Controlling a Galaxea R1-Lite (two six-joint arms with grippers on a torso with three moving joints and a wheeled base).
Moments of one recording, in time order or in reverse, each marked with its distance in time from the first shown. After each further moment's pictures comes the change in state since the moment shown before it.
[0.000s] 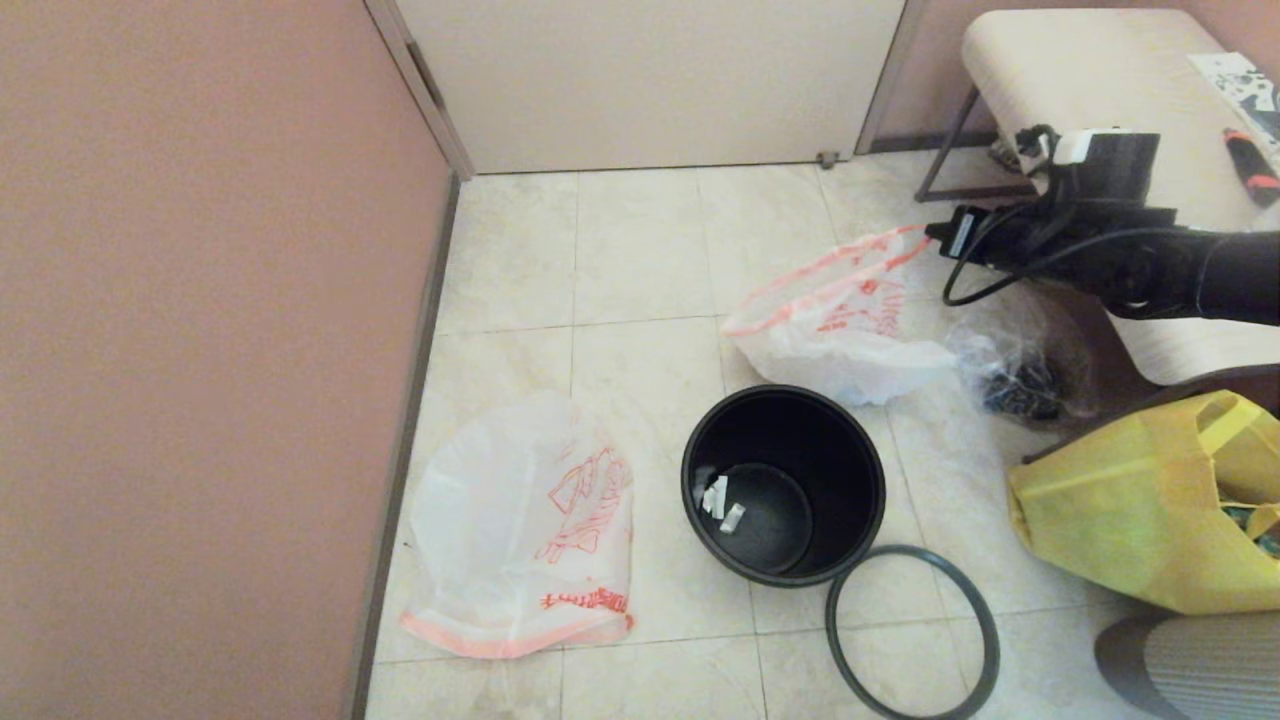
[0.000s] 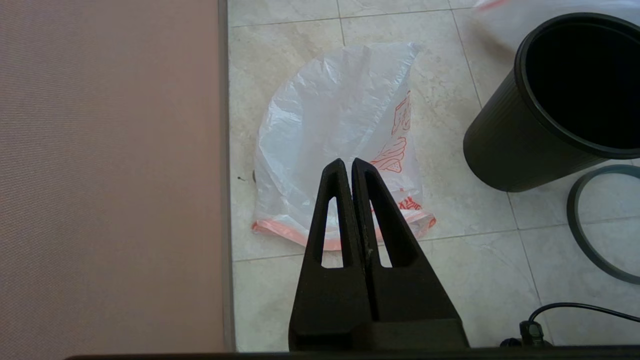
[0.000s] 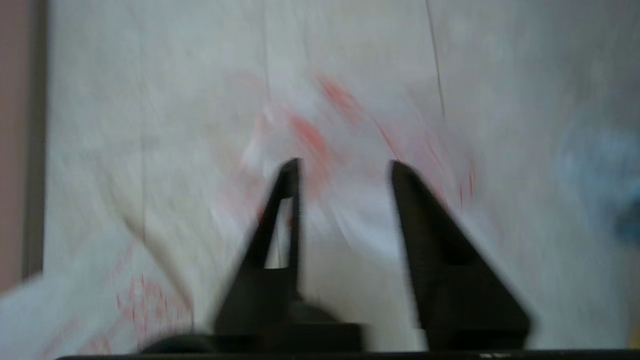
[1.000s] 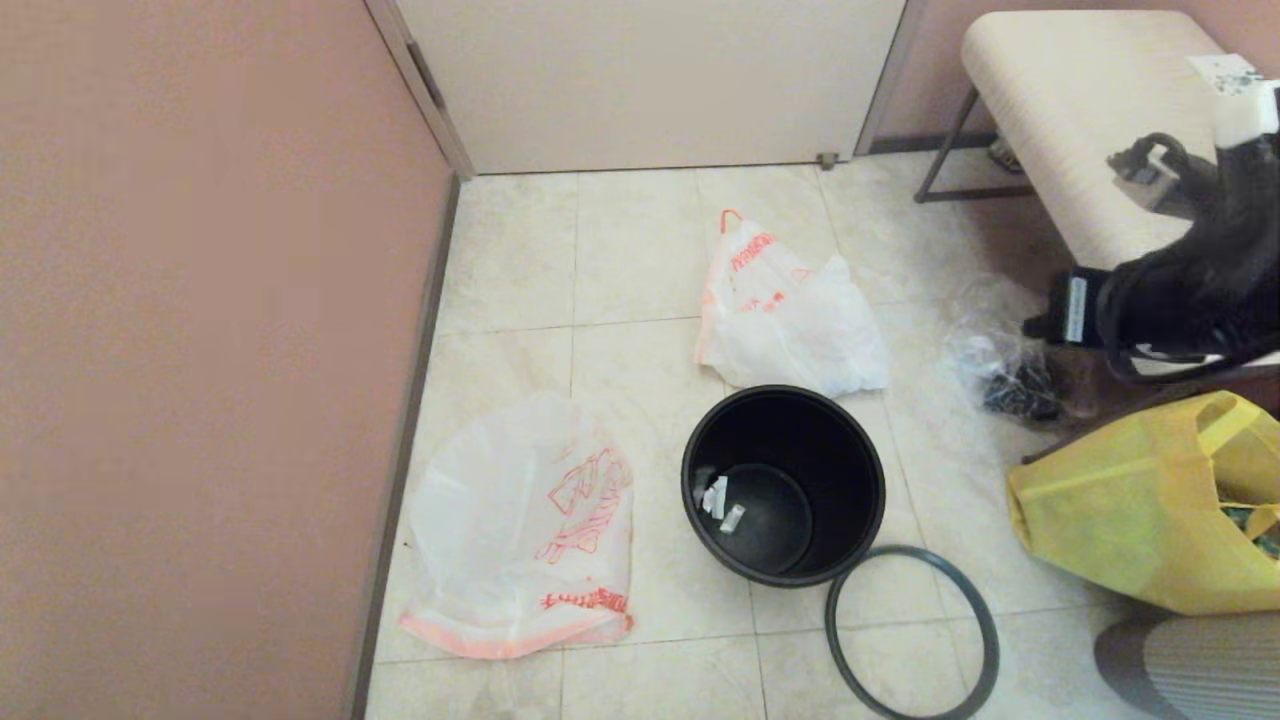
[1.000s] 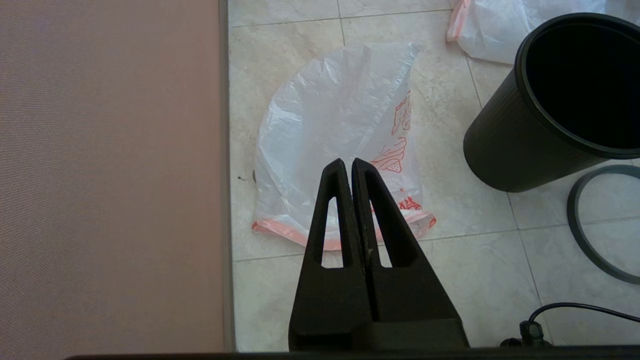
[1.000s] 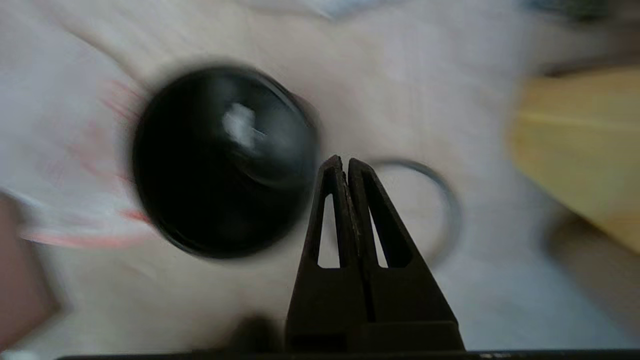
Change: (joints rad) left arm 0.000 0.000 0.000 0.000 0.000 0.000; right arm 0.165 -0.642 0.593 0.453 -0.245 -0.014
